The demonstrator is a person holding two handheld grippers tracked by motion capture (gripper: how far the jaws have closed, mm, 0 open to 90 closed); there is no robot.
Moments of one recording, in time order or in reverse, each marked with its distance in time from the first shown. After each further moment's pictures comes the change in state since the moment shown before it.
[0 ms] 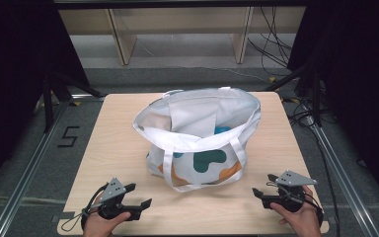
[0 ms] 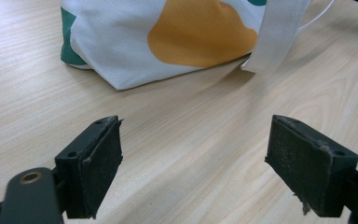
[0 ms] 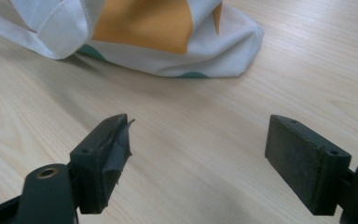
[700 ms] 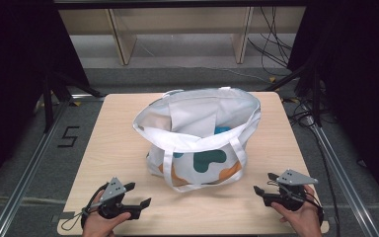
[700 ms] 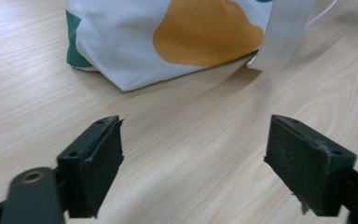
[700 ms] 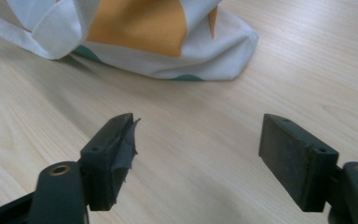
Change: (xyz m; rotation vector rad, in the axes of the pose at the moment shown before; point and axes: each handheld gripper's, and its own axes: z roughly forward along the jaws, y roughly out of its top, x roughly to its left) left arm 0.003 0.001 -0.001 -0.005 0.018 0.019; right arm 0.000 0.003 -0.002 -0.002 -0.007 0.016
